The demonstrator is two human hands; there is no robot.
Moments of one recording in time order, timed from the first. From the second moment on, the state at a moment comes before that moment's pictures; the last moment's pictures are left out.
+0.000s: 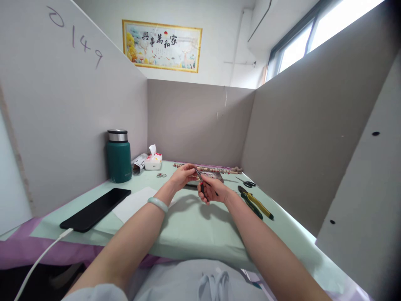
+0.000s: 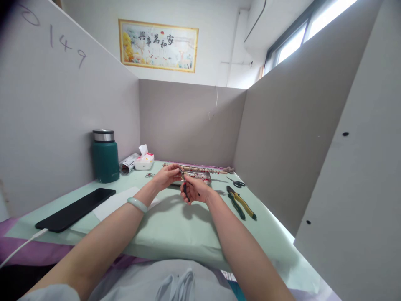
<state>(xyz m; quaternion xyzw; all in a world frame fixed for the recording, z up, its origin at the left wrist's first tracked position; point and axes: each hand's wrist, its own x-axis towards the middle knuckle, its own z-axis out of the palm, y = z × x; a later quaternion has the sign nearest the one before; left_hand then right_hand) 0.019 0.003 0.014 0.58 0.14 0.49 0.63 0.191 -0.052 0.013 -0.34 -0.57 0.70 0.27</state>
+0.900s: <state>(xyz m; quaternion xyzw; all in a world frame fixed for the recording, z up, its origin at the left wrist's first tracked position) 0.023 0.003 0.013 0.59 0.17 0.50 0.61 0.191 -0.049 0.013 -0.34 -0.55 0.71 0.28</state>
